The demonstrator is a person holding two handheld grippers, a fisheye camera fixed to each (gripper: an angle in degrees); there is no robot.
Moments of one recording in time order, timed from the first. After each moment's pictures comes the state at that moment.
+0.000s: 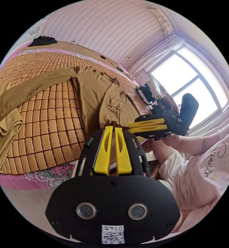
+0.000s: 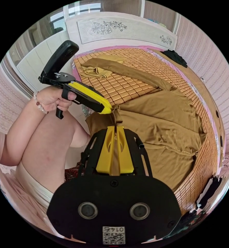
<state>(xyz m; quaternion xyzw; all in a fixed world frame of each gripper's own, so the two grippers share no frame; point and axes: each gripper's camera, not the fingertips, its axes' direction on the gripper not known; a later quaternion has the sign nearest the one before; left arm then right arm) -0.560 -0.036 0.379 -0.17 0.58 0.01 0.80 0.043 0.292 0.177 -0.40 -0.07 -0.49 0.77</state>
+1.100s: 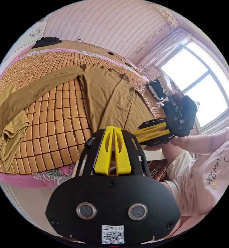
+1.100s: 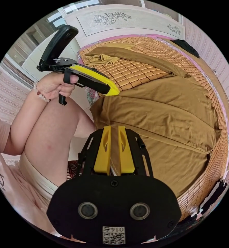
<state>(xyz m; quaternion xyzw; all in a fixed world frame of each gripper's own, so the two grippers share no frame) -0.507 -0.055 0.334 -0.19 0.52 0.06 0.83 0.091 0.289 0.200 -0.46 -0.09 -0.47 0.75</state>
